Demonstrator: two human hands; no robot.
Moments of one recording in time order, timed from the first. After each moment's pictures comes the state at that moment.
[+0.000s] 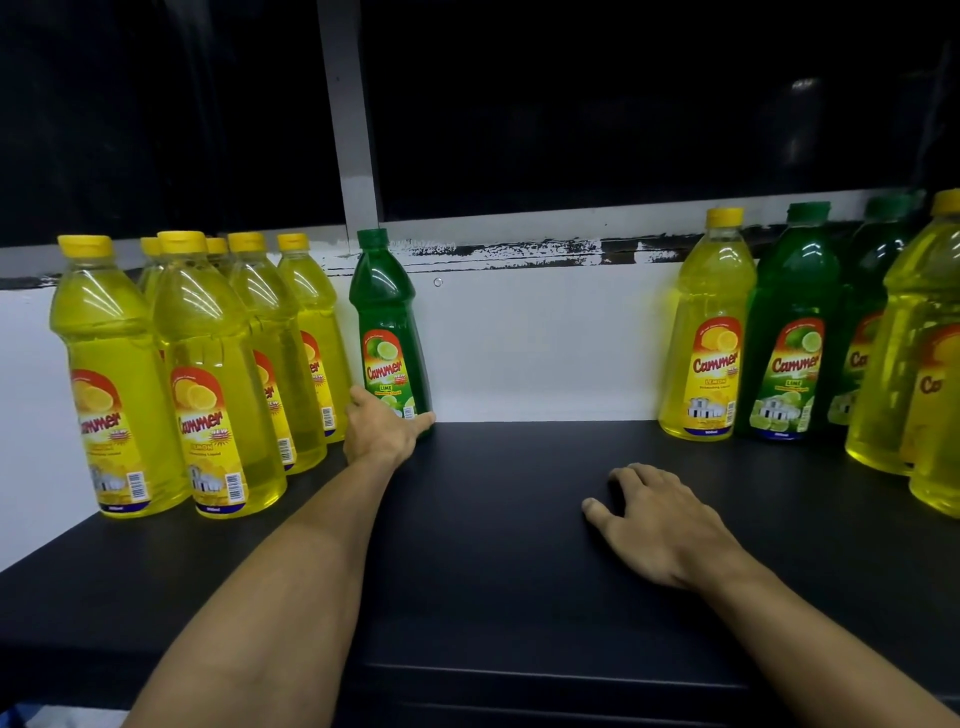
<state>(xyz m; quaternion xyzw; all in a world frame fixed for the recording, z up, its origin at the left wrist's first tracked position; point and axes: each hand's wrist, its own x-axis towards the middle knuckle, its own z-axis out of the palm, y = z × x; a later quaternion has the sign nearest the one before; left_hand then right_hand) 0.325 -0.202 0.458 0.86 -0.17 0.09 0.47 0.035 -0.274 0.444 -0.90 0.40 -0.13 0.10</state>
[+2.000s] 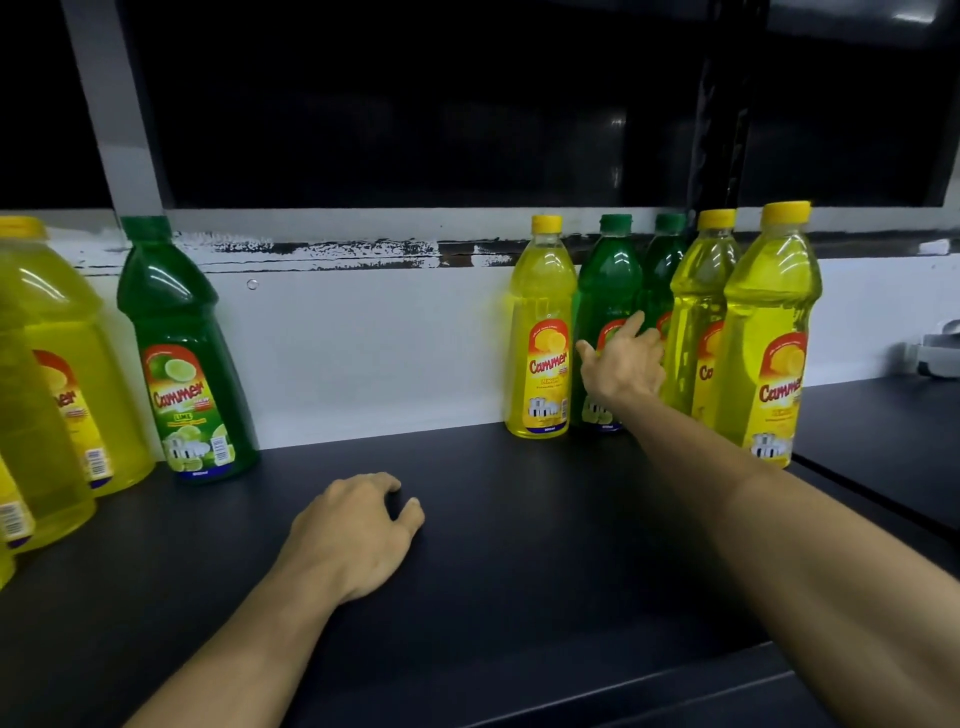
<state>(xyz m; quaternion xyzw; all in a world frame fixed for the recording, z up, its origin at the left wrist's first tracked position) 0.171 -0.207 0.446 0.84 -0.50 0.04 0.20 -0.004 -0.438 0.514 -0.67 0.61 -0.42 0.05</state>
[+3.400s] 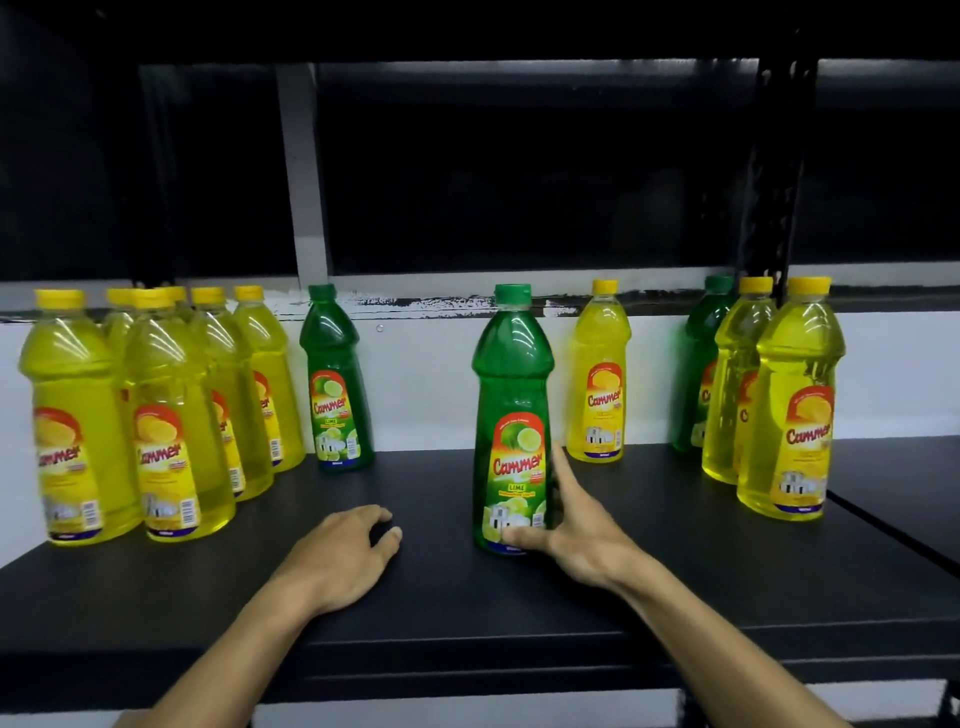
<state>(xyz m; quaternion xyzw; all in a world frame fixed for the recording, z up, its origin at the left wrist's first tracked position) 0.213 -0.104 0.439 0.86 -0.47 0.02 0.20 -0.014 -0.257 0.453 -0.82 0.26 -0.29 0.42</state>
